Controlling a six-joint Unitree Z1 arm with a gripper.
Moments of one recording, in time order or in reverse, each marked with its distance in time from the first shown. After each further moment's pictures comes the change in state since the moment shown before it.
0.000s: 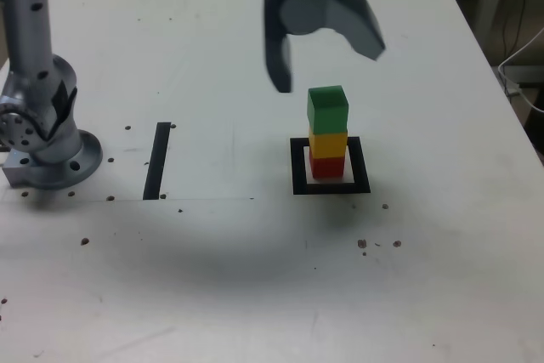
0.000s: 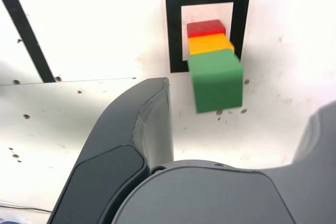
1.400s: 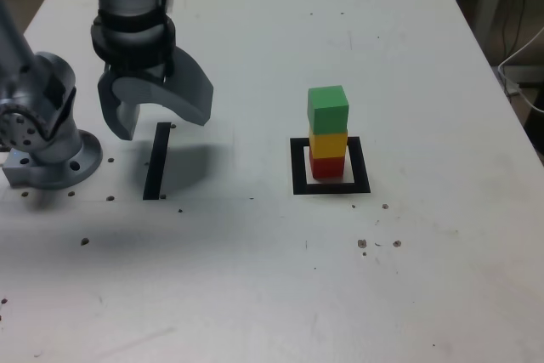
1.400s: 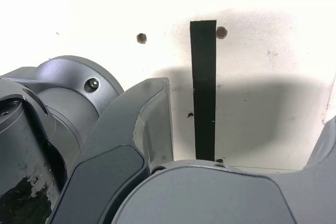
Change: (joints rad) arm 0.033 -0.354 0.884 -0.363 0.119 0.035
